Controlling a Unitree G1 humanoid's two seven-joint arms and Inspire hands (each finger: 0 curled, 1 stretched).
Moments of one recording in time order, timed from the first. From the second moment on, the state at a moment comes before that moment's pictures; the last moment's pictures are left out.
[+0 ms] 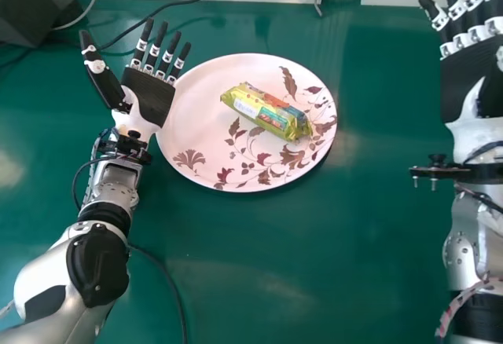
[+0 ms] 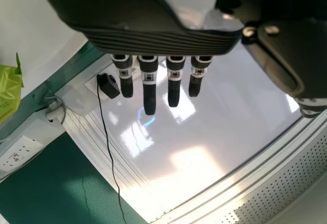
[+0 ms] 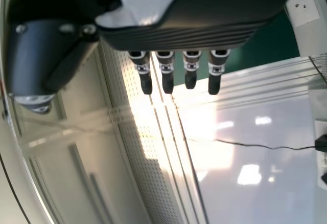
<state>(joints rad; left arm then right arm) -0.95 0.18 0.73 1.30 -0.60 -0.16 -0.93 -0.36 -0.29 -0.29 0.14 0.52 -0.45 0.39</state>
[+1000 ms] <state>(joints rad) -0.96 0.19 0.74 1.31 -0.60 -0.12 -0.89 -0.47 -0.25 -0.41 0.31 0.70 -0.34 0.59</state>
